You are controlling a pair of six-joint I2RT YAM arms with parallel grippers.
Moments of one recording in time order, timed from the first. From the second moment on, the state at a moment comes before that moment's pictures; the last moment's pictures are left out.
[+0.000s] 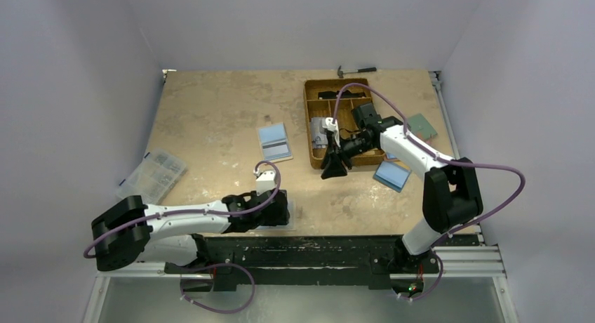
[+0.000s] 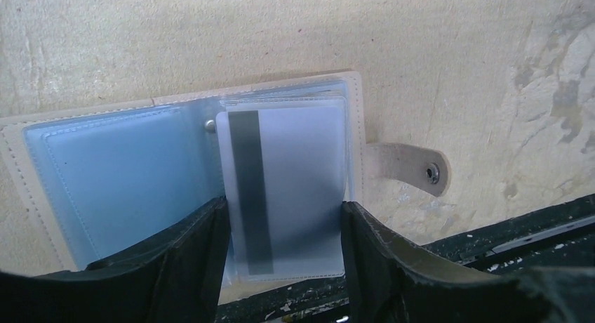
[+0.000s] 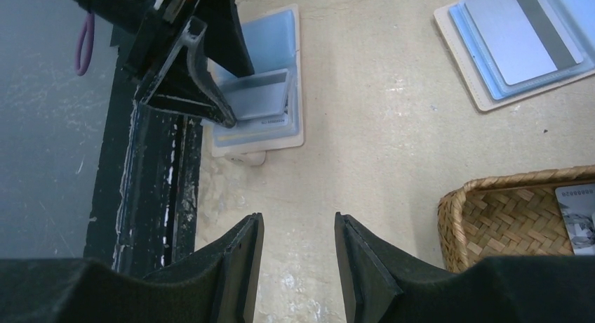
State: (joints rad) left arm -1.15 1.26 0.57 -0.33 -0.40 -1.03; right arm 0.36 1.61 1.16 -0.76 -1.03 -0.79
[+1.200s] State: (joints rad) left arm -0.98 1.00 0.22 0.16 -0.11 -1.03; right arm 0.74 1.87 1.15 -0.45 -0.82 -0.40
